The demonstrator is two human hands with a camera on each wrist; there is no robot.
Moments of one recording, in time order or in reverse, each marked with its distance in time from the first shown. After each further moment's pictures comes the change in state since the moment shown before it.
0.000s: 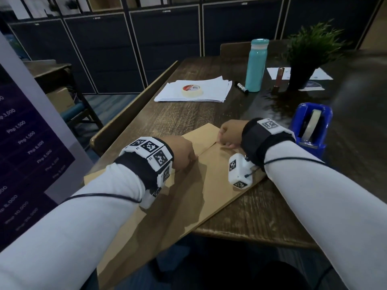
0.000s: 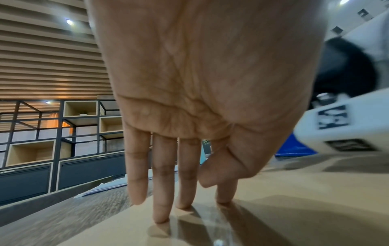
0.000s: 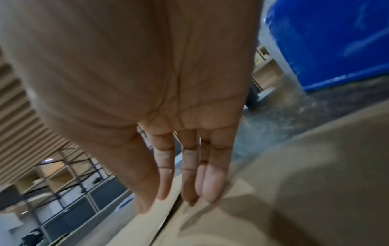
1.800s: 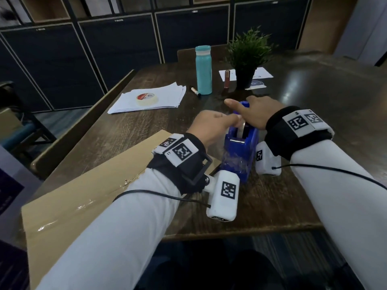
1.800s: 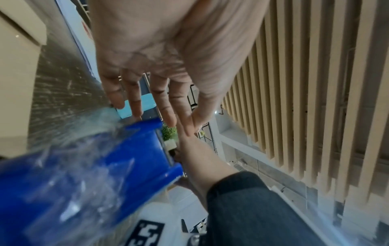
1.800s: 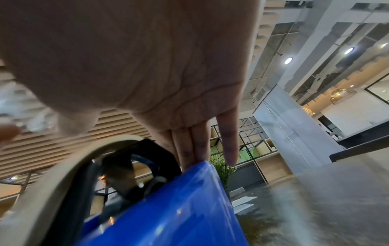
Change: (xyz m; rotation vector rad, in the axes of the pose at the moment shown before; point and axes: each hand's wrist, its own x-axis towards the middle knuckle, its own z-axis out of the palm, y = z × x) left_hand 0.023 0.156 -0.080 -1.478 0.356 0.130; right_hand -0.076 0.140 -0.075 -0.124 0.471 0.134
